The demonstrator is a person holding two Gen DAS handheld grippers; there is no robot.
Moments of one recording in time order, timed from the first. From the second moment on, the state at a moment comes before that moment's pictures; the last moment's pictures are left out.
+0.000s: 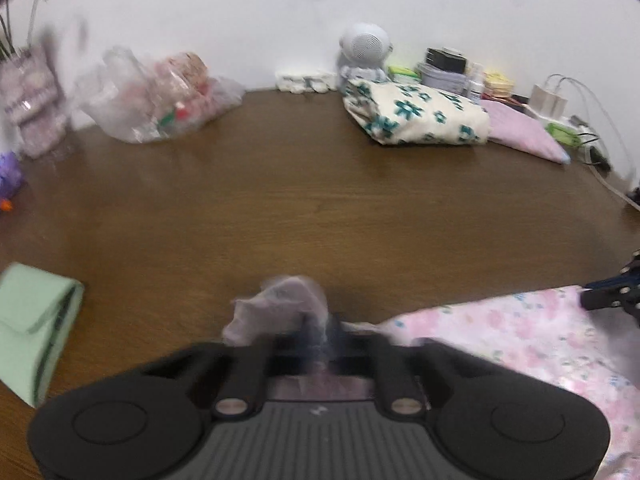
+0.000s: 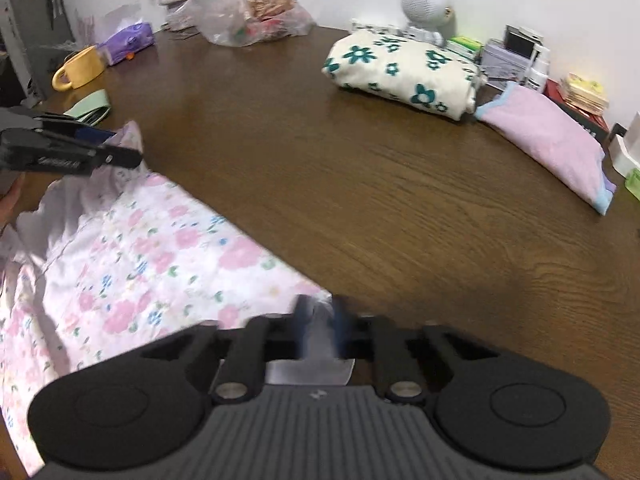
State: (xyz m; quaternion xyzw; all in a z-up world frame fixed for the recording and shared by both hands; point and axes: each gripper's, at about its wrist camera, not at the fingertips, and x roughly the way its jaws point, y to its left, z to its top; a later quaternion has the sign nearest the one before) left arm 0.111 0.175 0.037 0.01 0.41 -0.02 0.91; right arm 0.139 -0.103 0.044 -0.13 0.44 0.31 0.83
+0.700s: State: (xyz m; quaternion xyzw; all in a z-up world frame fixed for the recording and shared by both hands) left arm -0.122 0.208 0.045 -0.09 0.35 0.00 0.93; right arm -0.103 -0.137 0.077 -0.16 0.35 0.39 0.84
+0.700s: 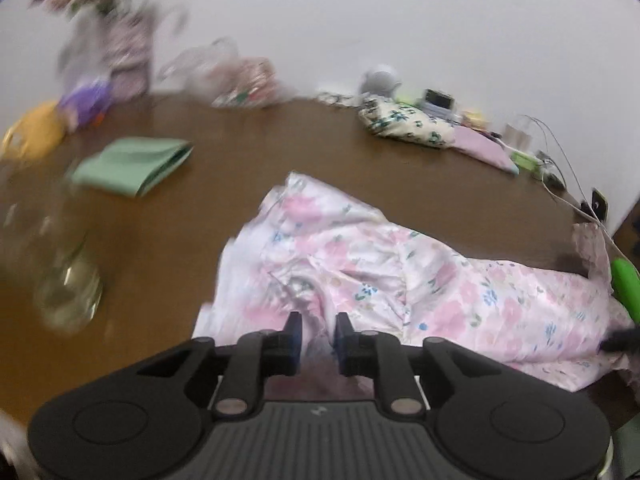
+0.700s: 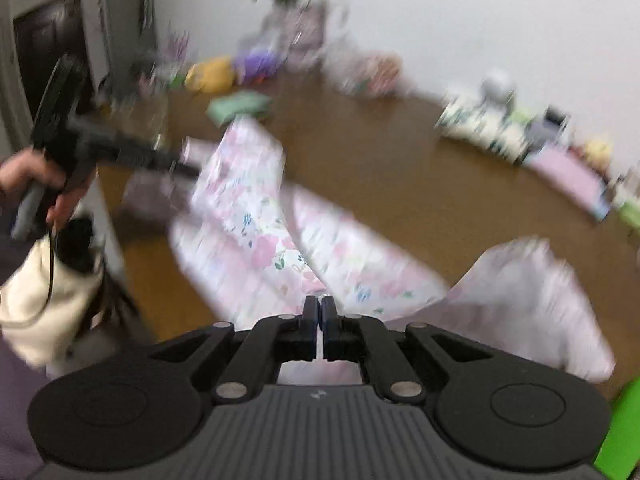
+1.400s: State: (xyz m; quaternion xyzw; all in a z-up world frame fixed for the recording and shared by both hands) left arm -0.091 0.153 0.030 -0.01 0.34 -0.10 0.94; right arm -0.115 -0.121 0.027 -0.06 0.32 0.33 0.89
